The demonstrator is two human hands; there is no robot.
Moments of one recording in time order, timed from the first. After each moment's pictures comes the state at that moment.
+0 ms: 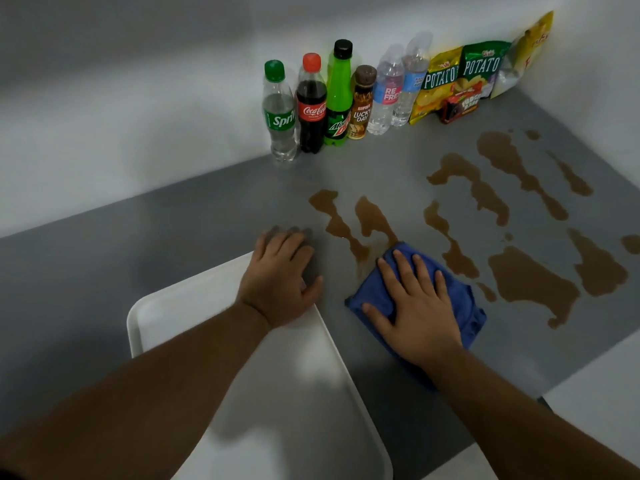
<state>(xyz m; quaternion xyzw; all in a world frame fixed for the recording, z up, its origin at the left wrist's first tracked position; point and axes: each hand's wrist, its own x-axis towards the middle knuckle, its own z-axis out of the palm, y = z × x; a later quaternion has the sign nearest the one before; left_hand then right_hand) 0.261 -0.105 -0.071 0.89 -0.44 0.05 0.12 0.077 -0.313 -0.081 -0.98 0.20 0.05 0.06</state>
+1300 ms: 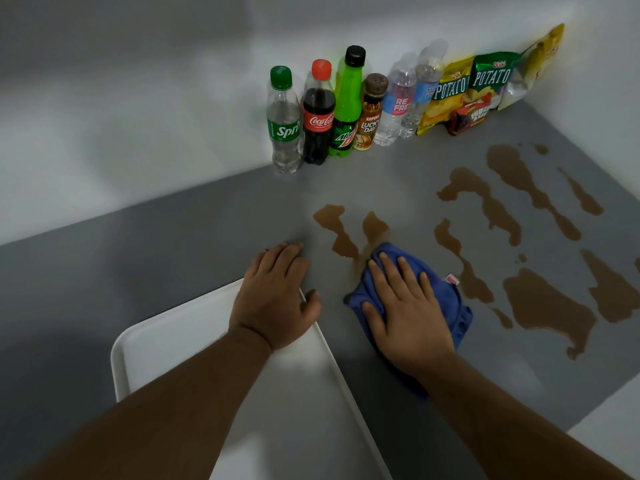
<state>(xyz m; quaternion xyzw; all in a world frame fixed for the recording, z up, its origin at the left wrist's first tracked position) 0.281 -0.106 -0.087 0.90 -0.41 0.04 0.14 0.125 -0.307 -0.086 -0.98 0.18 0.05 0.07</state>
